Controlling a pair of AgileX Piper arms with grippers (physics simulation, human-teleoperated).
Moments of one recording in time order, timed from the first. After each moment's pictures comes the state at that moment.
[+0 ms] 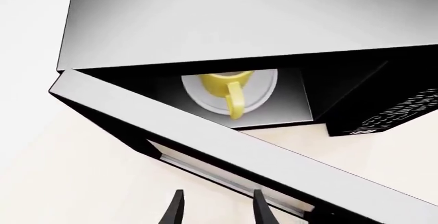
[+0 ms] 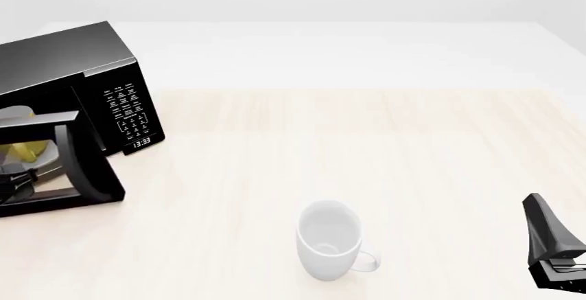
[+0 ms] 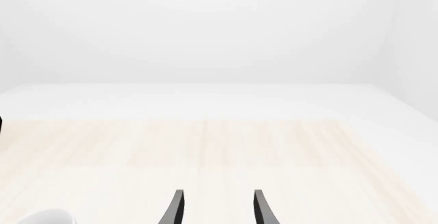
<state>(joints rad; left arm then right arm) 0.53 1.36 -0.47 -0.16 -0.04 0.00 0.01 -0.01 0.00 0.00</state>
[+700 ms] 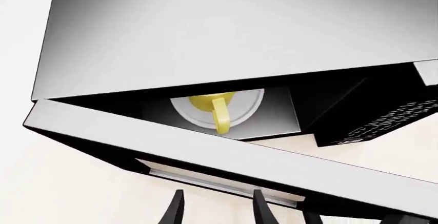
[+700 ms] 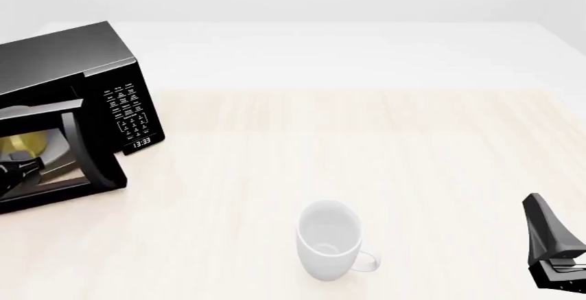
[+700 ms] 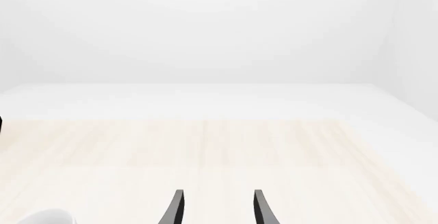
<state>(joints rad) 0.49 1.41 -0.53 -0.17 -0.04 0.00 0.01 -0.01 0.00 0.00</state>
